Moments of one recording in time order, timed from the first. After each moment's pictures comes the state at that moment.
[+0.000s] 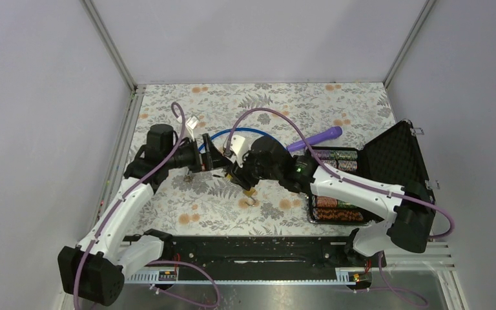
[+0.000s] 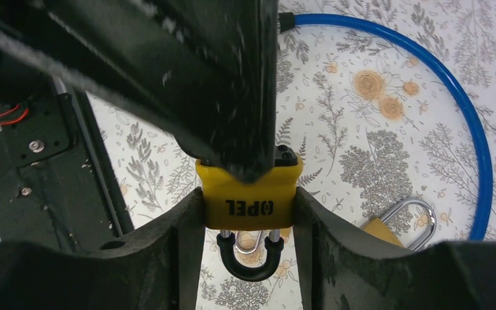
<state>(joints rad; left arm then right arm) -0.24 1.00 0.85 -0.45 0.71 -0.56 1.03 1.45 1.15 -0.26 -0.10 -0.09</state>
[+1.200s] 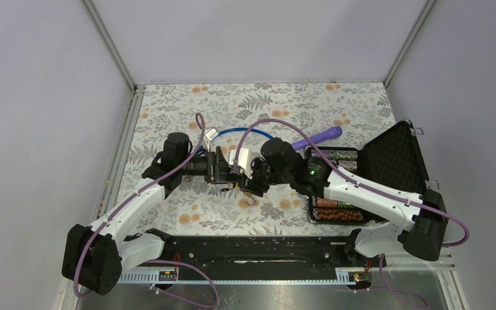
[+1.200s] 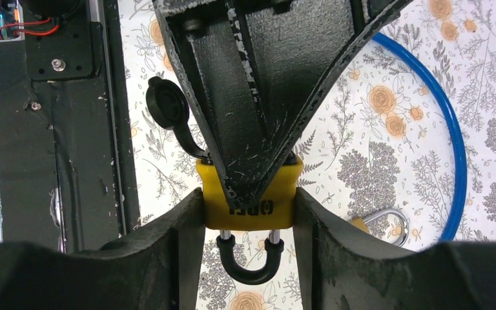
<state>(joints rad) -0.38 1.08 0.67 -0.09 1.00 -0.73 1.03 1.33 1.13 -0.39 -0.25 -0.35</state>
